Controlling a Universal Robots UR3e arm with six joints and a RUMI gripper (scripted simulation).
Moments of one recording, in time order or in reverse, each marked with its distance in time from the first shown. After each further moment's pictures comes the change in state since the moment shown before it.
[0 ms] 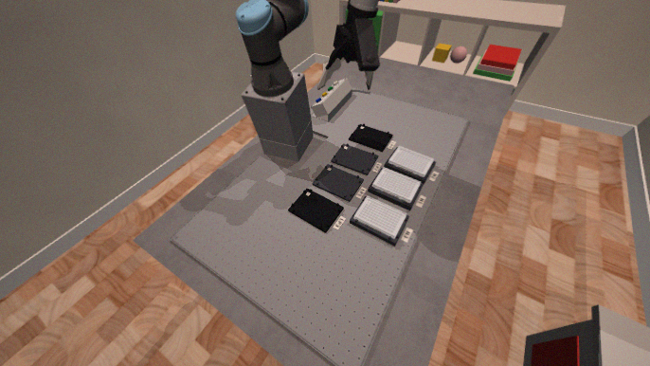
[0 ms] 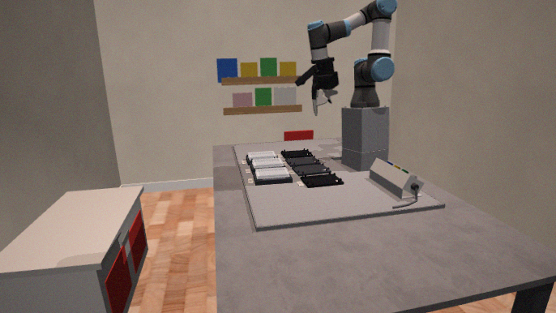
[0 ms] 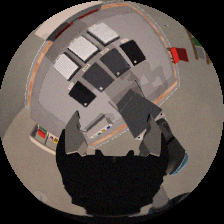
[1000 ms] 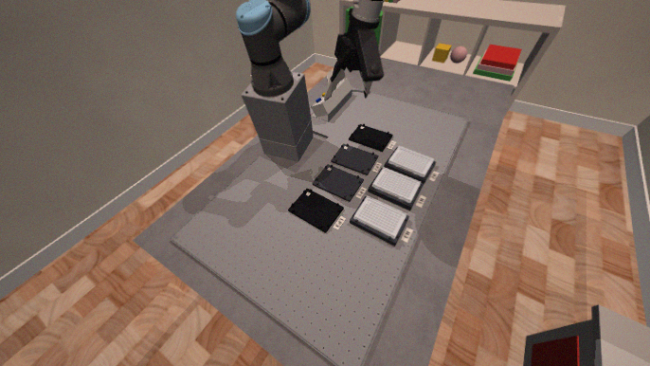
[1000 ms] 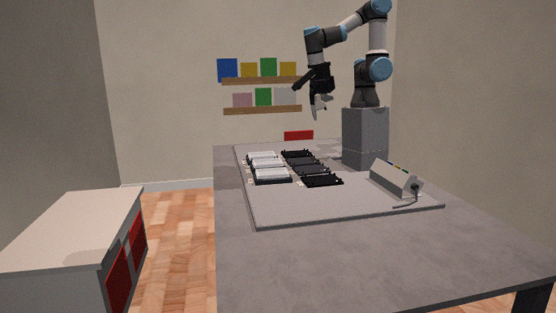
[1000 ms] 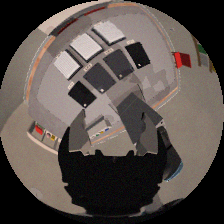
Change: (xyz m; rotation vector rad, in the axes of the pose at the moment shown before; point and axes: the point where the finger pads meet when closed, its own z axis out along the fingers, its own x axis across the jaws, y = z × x) arm -0.007 -0.014 0.016 -0.012 -0.009 -0.067
